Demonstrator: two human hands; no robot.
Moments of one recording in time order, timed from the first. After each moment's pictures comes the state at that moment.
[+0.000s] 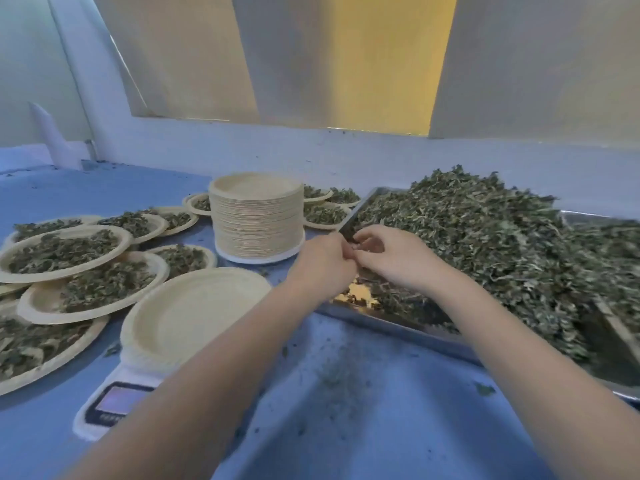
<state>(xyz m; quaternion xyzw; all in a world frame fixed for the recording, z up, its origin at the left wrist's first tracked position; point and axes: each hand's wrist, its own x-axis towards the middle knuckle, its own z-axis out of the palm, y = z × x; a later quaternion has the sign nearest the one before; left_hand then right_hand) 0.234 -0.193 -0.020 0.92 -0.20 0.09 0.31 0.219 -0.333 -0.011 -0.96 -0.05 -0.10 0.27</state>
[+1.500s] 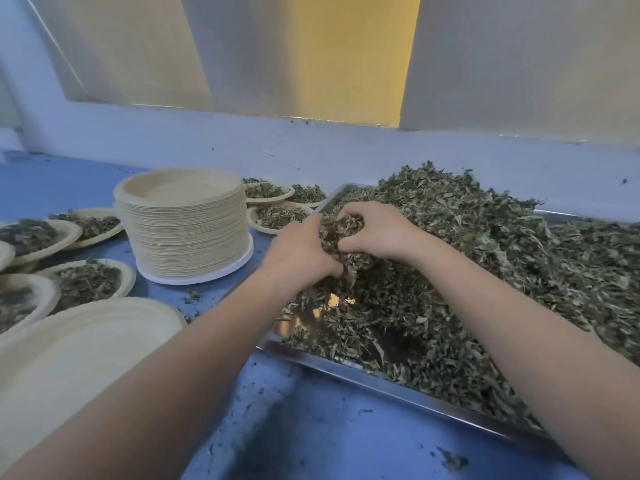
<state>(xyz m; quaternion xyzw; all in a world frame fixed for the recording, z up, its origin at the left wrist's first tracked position) 0.305 -0.254 -0.020 0.93 -0.19 0.05 0.30 0.287 -0.397 0.010 -0.96 -0.06 -0.09 0.25</state>
